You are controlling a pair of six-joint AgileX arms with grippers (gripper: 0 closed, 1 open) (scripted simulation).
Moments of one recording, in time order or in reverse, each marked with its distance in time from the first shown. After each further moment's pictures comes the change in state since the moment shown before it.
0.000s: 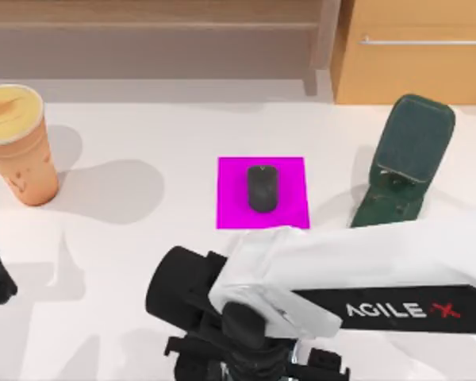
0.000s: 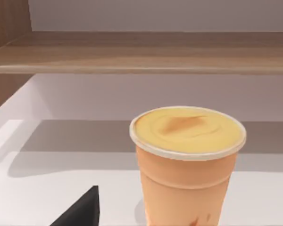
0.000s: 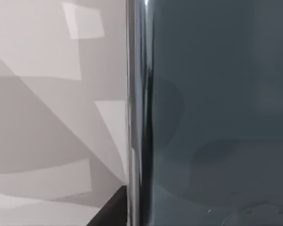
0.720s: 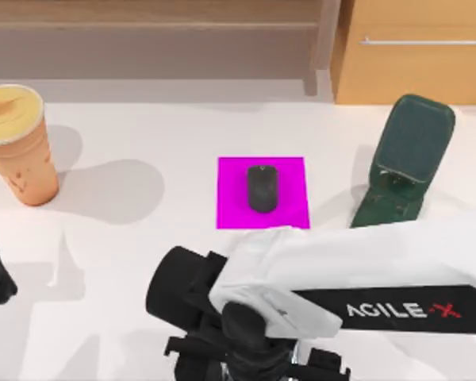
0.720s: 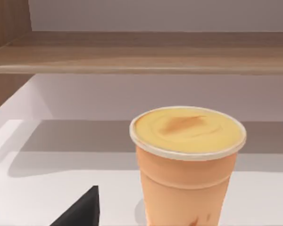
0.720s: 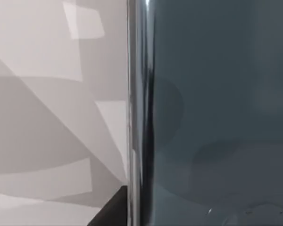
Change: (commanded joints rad) left arm 0.000 0.000 0.000 0.000 0.000 0.000; right arm -0.001 -0.021 0.002 -0.026 0.004 -0.008
